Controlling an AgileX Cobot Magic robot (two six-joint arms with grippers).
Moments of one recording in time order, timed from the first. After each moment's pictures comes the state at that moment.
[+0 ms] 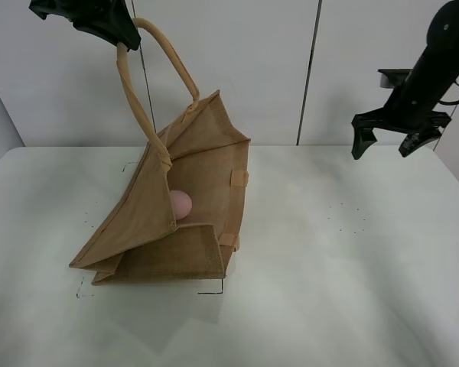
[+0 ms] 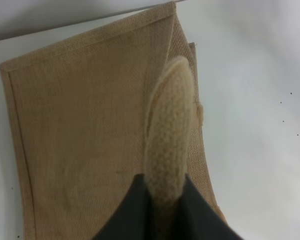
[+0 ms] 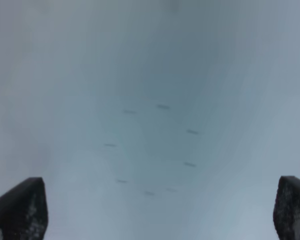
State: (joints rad) left arm -0.29 1.81 -2.09 -0.18 1.17 -0.01; right arm -0.02 2.04 -1.79 0.12 1.16 -0.11
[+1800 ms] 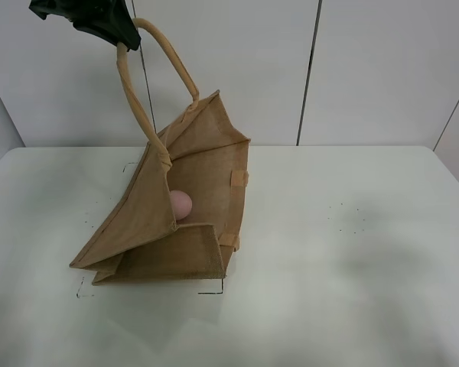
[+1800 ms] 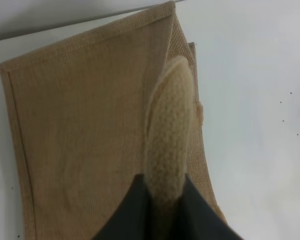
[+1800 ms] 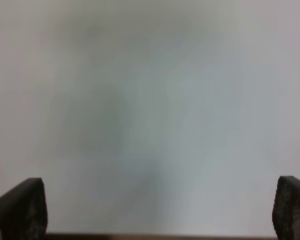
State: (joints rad) left arm -0.29 1.81 -2.09 -0.18 1.17 -0.01; right arm -0.09 0.39 -0.50 0.06 1.03 -0.11
